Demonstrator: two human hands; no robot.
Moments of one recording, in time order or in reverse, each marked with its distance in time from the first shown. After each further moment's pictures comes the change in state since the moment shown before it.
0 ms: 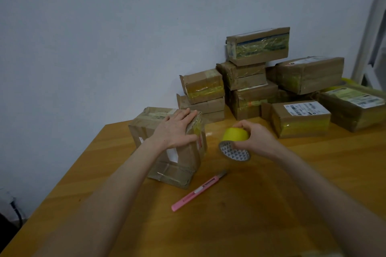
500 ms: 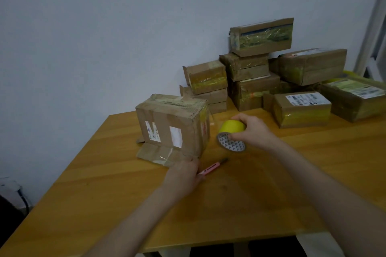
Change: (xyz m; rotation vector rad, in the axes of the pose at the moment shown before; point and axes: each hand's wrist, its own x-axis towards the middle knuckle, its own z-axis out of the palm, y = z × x) left_hand -0.095 0.050 0.083 -0.121 -0.072 -0.088; right_hand -0.002 -0.005 0.019 -0.048 0.038 0.049
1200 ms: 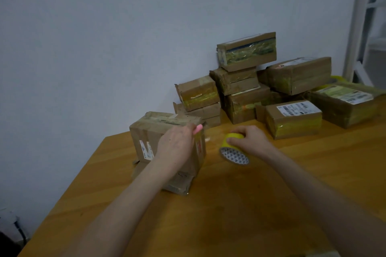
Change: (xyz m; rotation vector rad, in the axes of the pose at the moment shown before) left_hand 0.047 0.024 -0.106 0.053 0.353 -0.004; right_hand 0.002 0.002 -0.019 0.073 0.084 0.052
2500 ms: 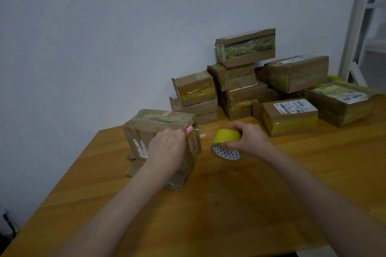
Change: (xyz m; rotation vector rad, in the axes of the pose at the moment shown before) left_hand -0.017 -0.002 0.002 0.193 -0.083 -0.073; right_hand -0.006 0.001 -0.001 -0.185 -0.026 -0.092
